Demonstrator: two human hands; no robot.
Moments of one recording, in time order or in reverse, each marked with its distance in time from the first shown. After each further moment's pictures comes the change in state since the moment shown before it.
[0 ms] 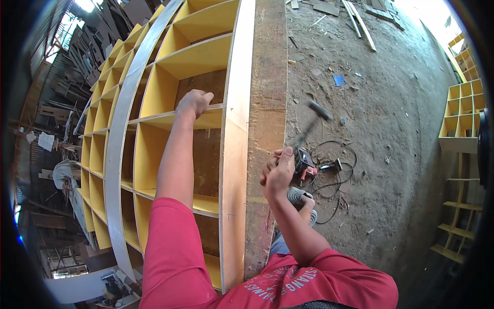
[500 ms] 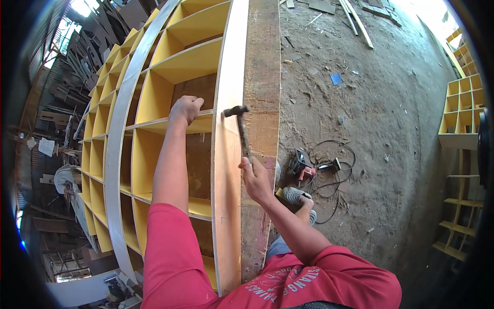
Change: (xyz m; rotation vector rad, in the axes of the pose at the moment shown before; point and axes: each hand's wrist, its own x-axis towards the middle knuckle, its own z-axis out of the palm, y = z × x) left_hand 0.008 -0.002 0.001 -0.011 0.083 0.049; right_hand 0.010 0.012 -0.020 -0.821 -0.386 0.095
